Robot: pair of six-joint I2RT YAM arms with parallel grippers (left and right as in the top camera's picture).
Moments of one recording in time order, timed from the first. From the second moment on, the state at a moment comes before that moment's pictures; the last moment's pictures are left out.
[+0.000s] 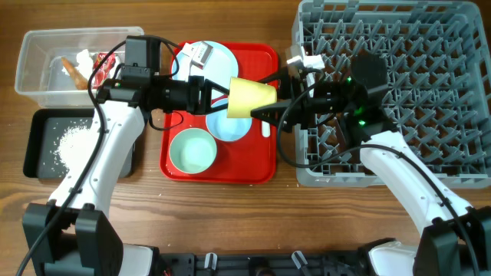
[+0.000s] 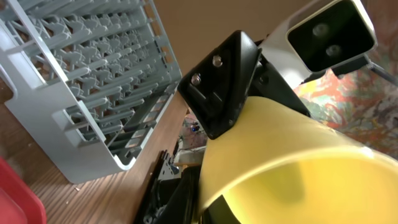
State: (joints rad) left arm -0.14 1.59 1.25 -0.64 1.40 -0.23; right arm 0.29 1.48 0.92 0.58 -1.30 0.41
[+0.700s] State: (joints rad) left arm -0.14 1.59 1.25 -0.71 0.71 -0.24; right arm 0.08 1.48 0.99 -0.31 -0.75 0.40
